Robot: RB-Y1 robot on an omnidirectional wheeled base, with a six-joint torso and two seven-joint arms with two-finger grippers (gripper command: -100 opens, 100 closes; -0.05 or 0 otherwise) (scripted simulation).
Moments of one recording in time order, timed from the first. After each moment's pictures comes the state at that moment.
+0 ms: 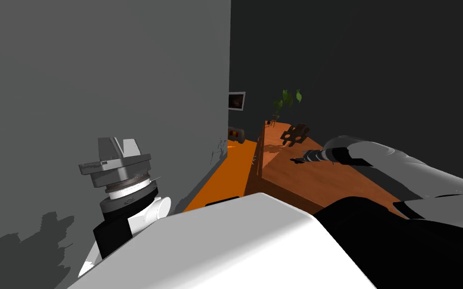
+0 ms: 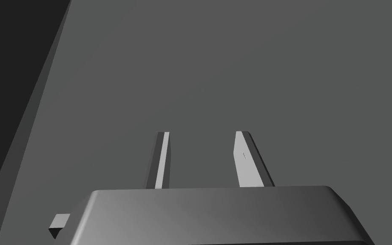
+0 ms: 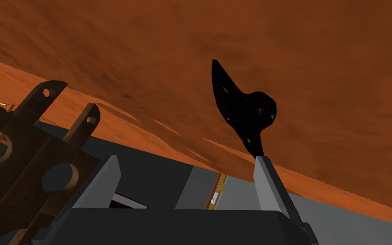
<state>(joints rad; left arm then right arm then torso) 0.45 0.01 0.07 -2.38 0.05 -0.61 -0.08 0.41 -1.50 -0.41 -0.93 1.11 -1.00 -0.14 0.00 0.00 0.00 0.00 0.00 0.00</state>
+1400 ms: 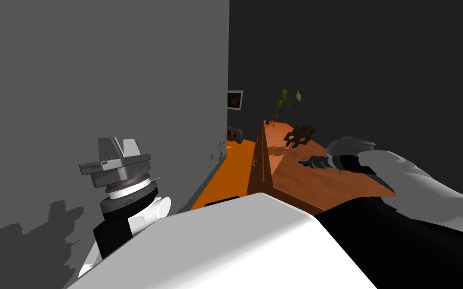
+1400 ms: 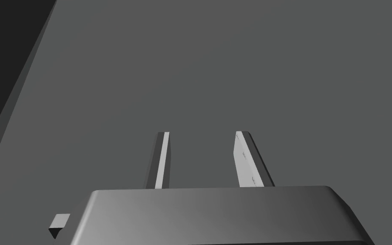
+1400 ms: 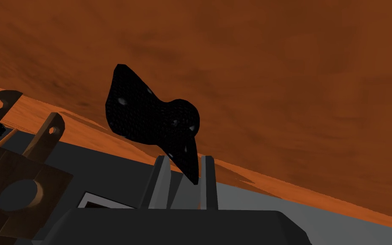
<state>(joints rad) 0.45 0.01 0.07 -2.38 0.05 -0.61 -0.08 0.27 -1.39 -0.49 -0.73 1.23 -1.23 0.06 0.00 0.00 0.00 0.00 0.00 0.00</state>
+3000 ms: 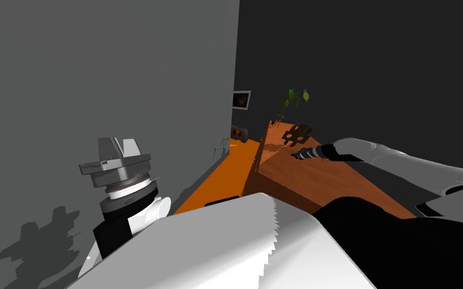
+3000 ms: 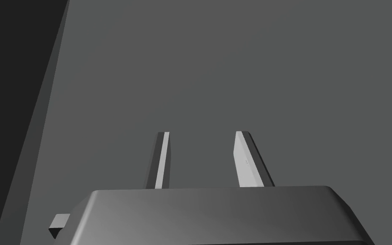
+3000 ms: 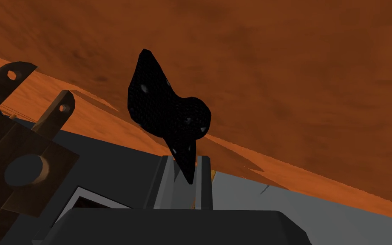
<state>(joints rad) 0.45 0.01 0.07 -2.38 0.05 -0.61 -0.08 0.51 -1.62 -0.30 -1.09 0.99 -0.83 -0.30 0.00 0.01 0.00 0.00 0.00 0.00</state>
